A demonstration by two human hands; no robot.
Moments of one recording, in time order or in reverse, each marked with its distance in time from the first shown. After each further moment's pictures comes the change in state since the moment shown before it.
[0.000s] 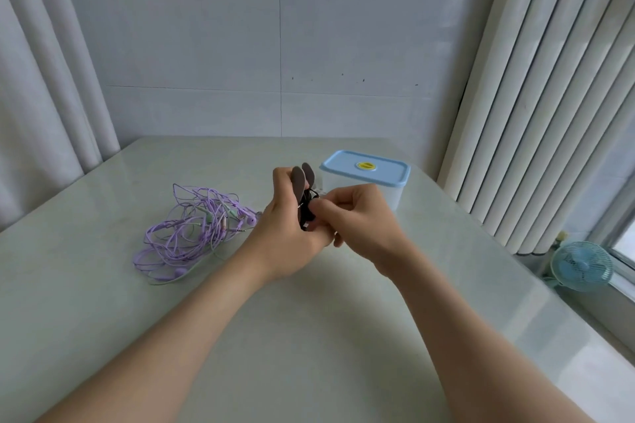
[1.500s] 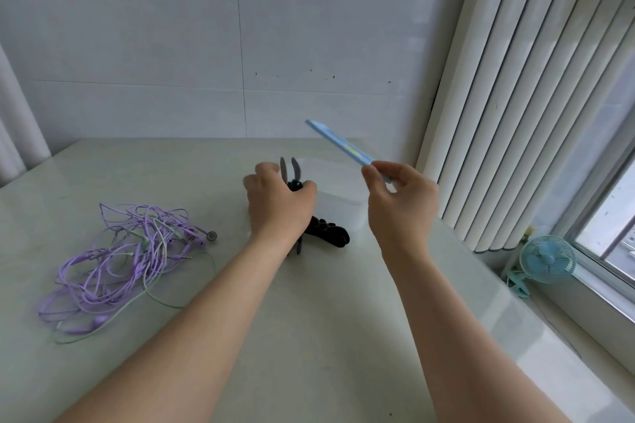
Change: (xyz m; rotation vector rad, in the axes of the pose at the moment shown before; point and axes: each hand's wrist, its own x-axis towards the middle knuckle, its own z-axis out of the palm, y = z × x) left_hand 0.098 0.000 0.062 0.067 0.363 -0.379; right_hand 0.055 0.049 -0.068 -0.034 0.864 -0.028
